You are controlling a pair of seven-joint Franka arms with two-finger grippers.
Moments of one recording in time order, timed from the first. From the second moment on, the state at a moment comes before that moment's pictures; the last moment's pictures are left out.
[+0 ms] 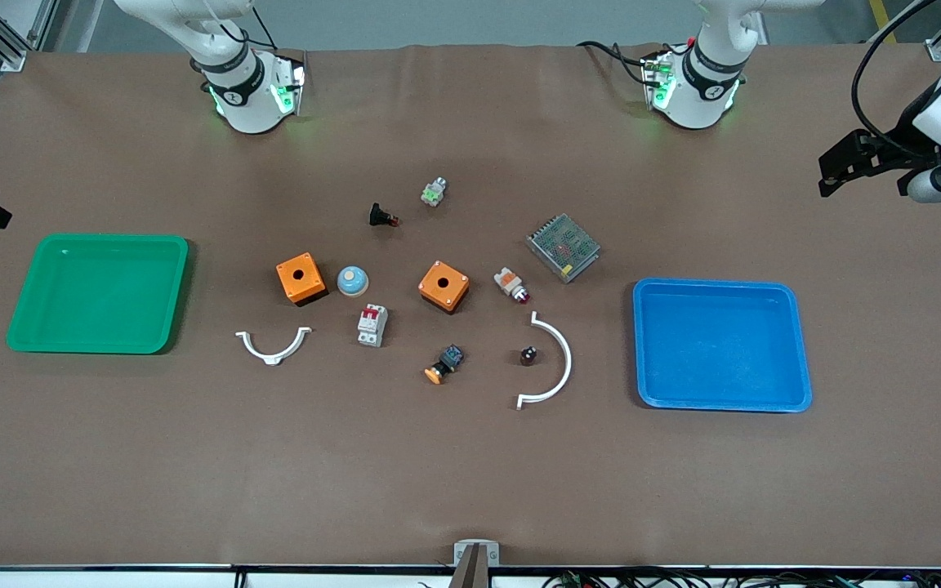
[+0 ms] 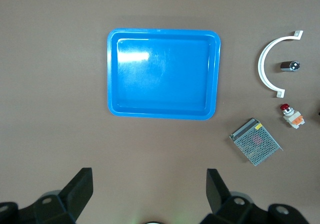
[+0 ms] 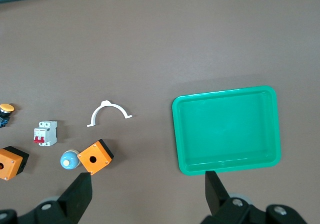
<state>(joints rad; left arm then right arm) -0.05 -0.05 -0.07 -1.55 0.03 1.49 -0.10 -0.01 0.02 -0.10 -1.45 0.02 1.53 0.03</state>
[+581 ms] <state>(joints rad) -0.12 0.06 -0.08 -1.55 0.03 1.54 -0.10 0.00 0.02 -0.10 -1.45 0.02 1.52 0.03</state>
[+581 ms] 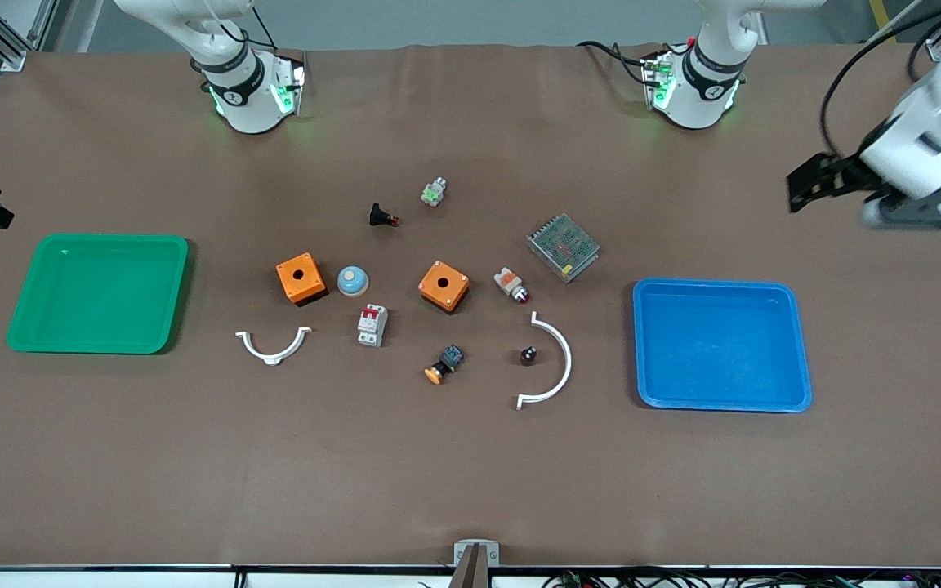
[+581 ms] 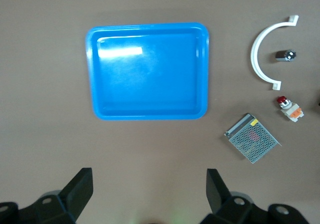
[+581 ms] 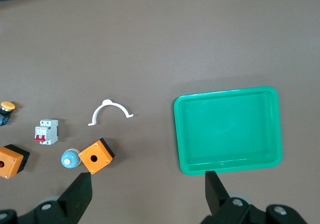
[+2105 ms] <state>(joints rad) -0.54 0.85 -0.08 -1.38 0.03 2.28 -0.73 0.54 0.48 -0.08 -1.71 0.18 2.17 0.40</state>
